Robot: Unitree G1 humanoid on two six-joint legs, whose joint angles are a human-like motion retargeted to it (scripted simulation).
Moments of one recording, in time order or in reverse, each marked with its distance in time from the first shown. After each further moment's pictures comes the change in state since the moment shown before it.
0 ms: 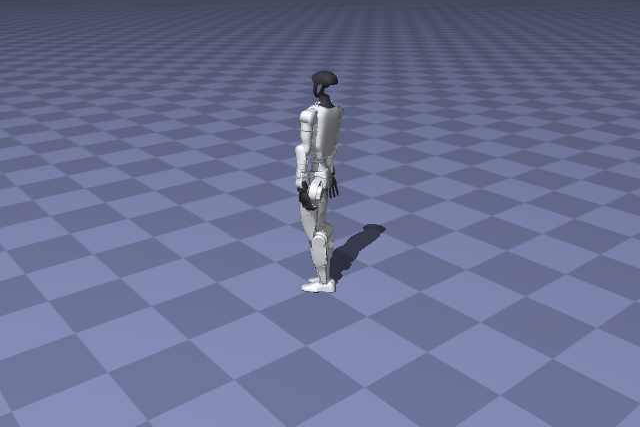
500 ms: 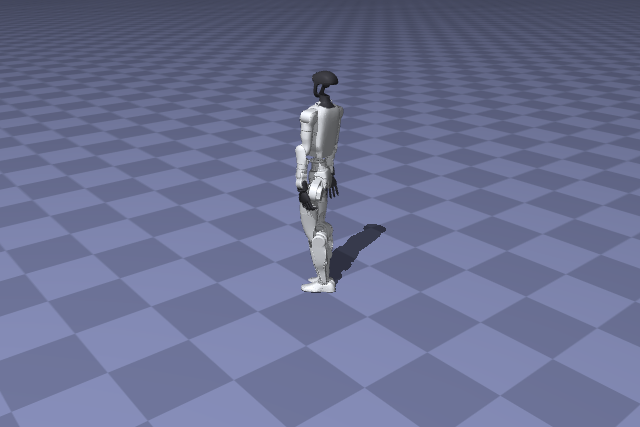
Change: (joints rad) left arm -0.001 0.000 0.000 0.002 -0.005 0.000 0.000; right arm -0.001 0.000 0.002 0.001 -0.002 0.000 0.002; waist -0.004 0.000 0.000; left_leg -0.001 0.002 -0.005 0.004 0.002 -0.002; right_leg 0.001 -0.004 -0.006 0.002 0.000 0.001
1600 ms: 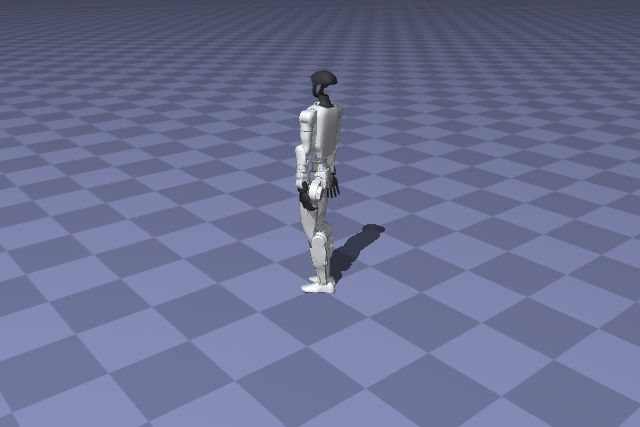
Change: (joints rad) left arm -0.002 0.007 -0.015 -0.005 -0.013 -0.001 -0.001; right arm -0.001 -0.006 0.000 -0.010 -0.001 -0.008 0.003; waist 0.008 -0.011 0.028; left_leg 0.006 0.016 0.016 0.008 -0.004 -0.008; right_leg -0.010 -0.029 0.020 0.023 0.010 0.029
